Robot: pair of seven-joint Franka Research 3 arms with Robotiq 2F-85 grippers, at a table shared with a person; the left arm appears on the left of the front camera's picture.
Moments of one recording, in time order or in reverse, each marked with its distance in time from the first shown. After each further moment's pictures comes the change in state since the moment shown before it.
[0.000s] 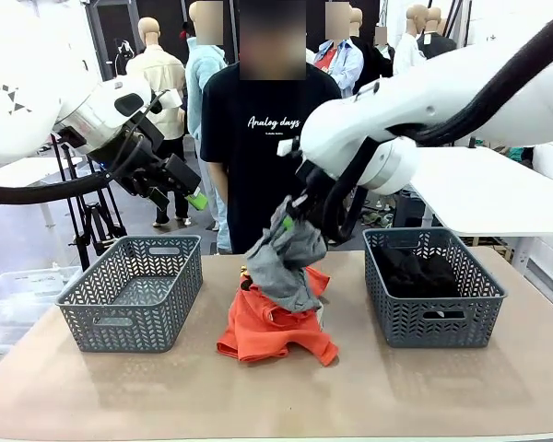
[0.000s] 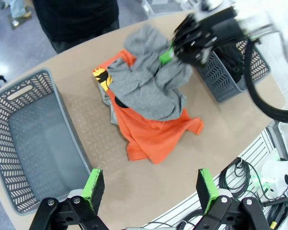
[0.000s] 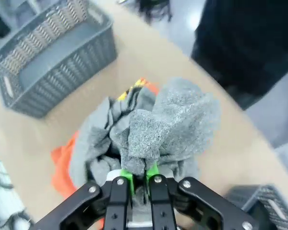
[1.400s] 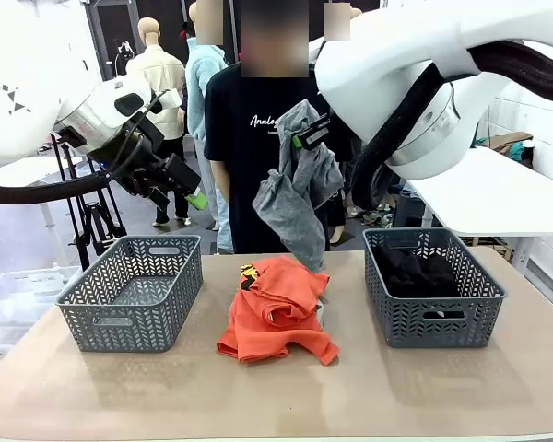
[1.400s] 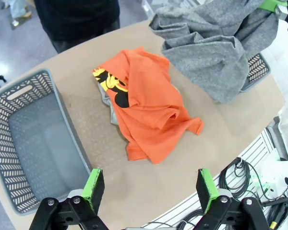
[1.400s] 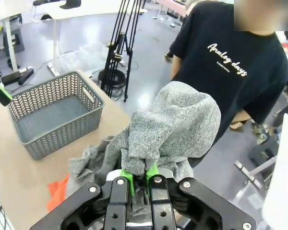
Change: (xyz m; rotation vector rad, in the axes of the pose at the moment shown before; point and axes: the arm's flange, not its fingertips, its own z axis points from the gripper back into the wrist) left arm 0.000 0.000 0.000 0.000 0.000 0.000; right arm -0.002 0.081 0.137 -0.225 -0.378 0.200
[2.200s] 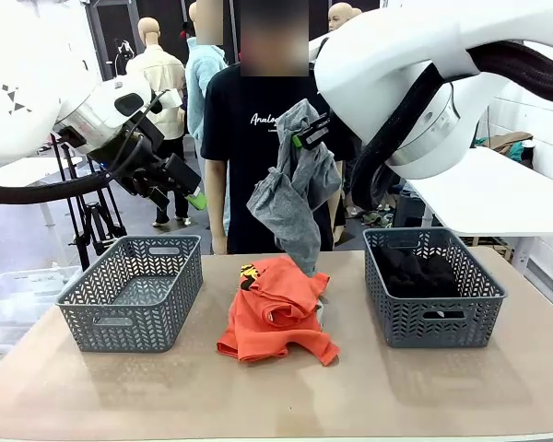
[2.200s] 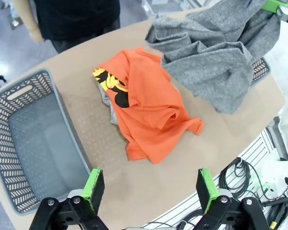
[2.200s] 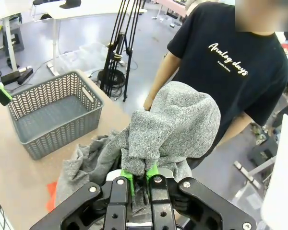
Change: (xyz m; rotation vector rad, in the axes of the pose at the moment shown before) left arm 0.000 0.000 0.000 0.000 0.000 0.000; right arm 0.000 -0.001 0.000 -0.004 0.001 0.002
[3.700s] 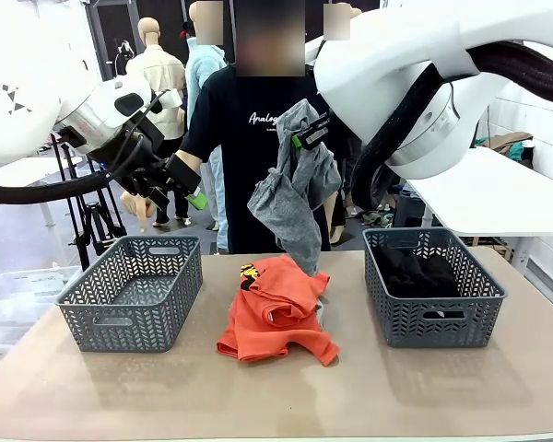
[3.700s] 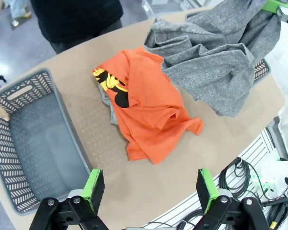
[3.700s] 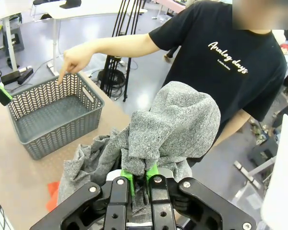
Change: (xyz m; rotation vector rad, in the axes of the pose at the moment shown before) left arm 0.000 0.000 0.000 0.000 0.000 0.000; right arm 0.000 0.000 0.000 0.000 0.000 0.000
